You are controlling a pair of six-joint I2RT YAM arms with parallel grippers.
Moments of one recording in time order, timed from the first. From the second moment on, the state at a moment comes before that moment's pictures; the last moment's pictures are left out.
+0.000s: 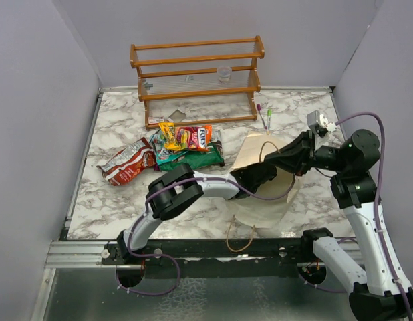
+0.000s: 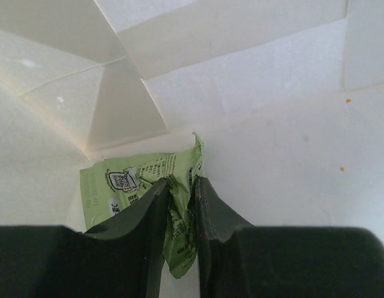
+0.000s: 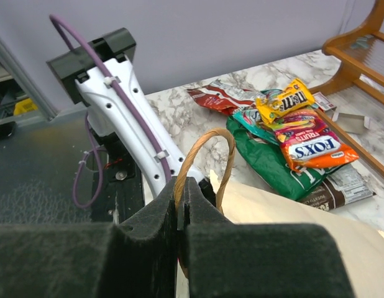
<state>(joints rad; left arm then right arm) -1.12 2.18 1.41 0.16 -0.55 -0.06 0.14 0.78 0.95 -0.07 -1.24 0.22</state>
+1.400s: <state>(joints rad) -1.18 0.93 1.09 -0.28 -0.57 0.20 0.14 0.76 0.90 -0.10 -0.61 0.19</state>
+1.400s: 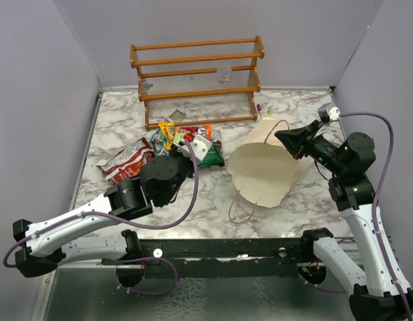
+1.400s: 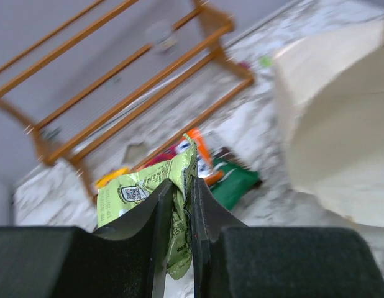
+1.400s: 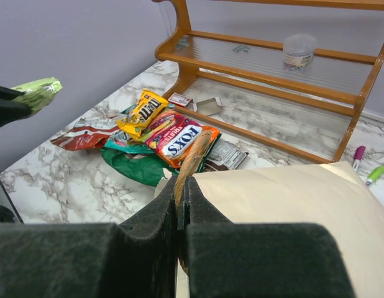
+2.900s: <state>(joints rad) -0.60 1.44 1.08 -0.15 -0.30 -0.09 0.14 0.74 0.90 -0.13 -0.61 0.18</state>
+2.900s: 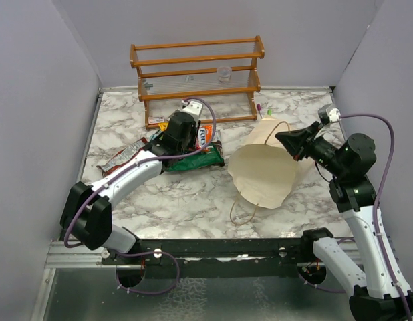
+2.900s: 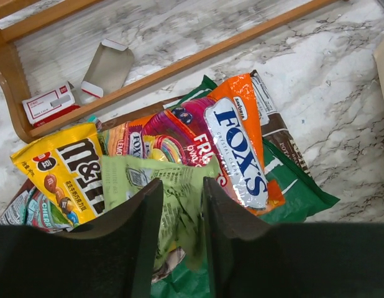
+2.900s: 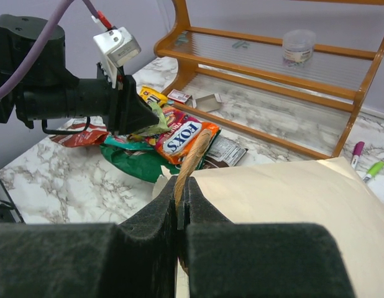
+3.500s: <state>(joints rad) -0.60 1.16 0.88 -0.04 -0.23 -0.05 0.14 0.84 1.02 -0.12 -0.63 0.25</state>
